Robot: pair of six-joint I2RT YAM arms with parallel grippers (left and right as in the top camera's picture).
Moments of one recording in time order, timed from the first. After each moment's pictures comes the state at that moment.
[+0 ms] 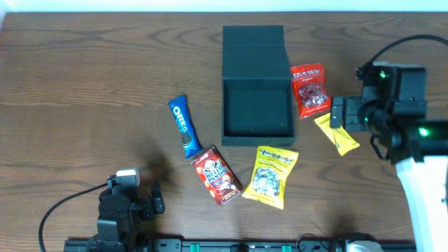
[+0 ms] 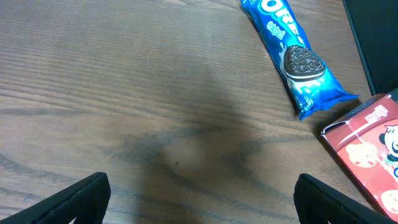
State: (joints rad) left arm -0.12 0.01 0.31 -0.99 -0.09 -0.17; right arm 0.04 1.24 1.26 -0.99 0.02 0.01
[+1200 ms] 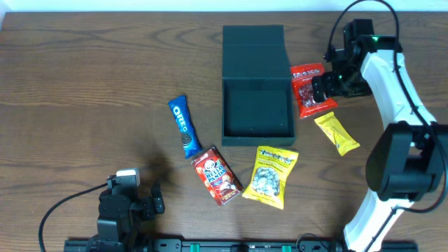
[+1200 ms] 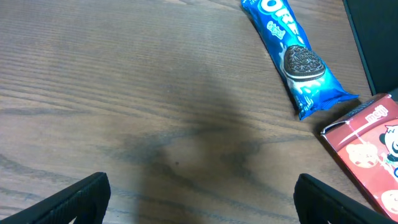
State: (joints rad) left arm -0.12 0.01 0.31 -0.99 -0.09 -0.17; right arm -0.01 2.03 1.70 -1.14 -0.02 -0.15
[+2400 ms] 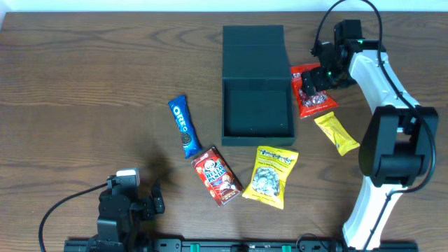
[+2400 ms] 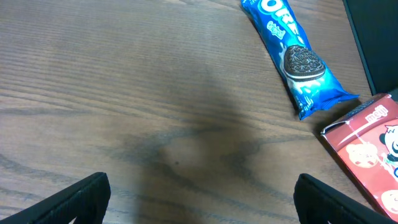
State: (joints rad) left arm -0.12 0.01 0.31 -0.99 -0.09 -0.17; right arm 0.01 2.15 1.70 -0.90 -0.10 -0.25
